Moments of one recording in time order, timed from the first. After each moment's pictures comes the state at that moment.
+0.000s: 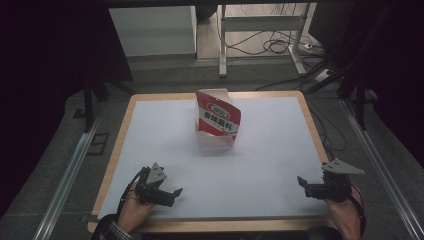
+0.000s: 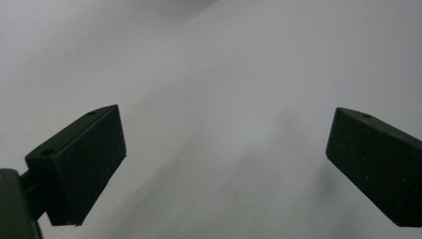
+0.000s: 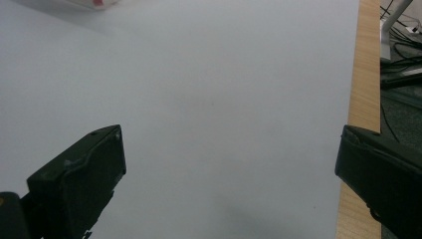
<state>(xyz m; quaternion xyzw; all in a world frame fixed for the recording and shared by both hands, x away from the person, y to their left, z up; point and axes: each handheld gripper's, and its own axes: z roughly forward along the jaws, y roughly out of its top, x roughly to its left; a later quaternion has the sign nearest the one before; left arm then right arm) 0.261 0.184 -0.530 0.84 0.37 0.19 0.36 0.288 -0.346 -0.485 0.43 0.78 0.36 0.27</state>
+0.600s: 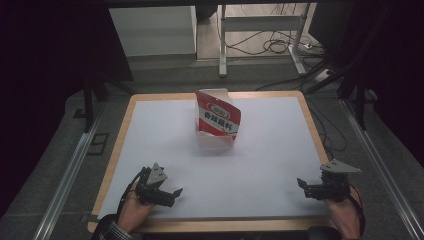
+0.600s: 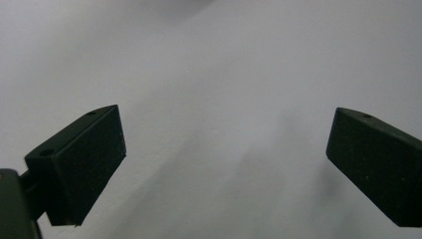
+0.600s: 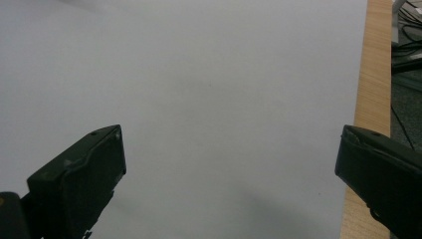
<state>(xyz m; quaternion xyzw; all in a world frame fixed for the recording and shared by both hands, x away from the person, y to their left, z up) 0.261 0.183 -0.530 0.84 0.36 0.19 0.36 0.293 -0.348 -0.494 0.44 0.79 0.34 0.25</state>
